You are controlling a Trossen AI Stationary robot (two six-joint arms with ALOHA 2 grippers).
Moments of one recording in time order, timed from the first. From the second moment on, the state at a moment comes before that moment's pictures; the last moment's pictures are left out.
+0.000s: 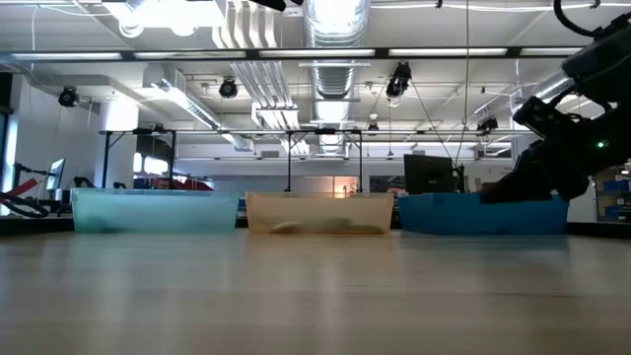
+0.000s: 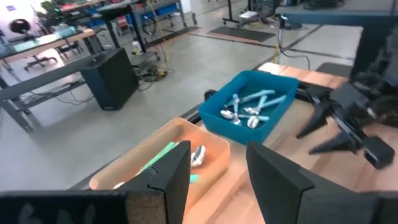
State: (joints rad) left arm -0.36 1.56 1.36 -0.48 -1.15 -0.49; right arm 0.19 1.02 0.01 0.44 0.65 0.23
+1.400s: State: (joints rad) left arm -0.38 1.56 1.36 -0.52 -1.13 -0.51; right arm -0.16 0.00 0.01 0.42 0.65 0.23
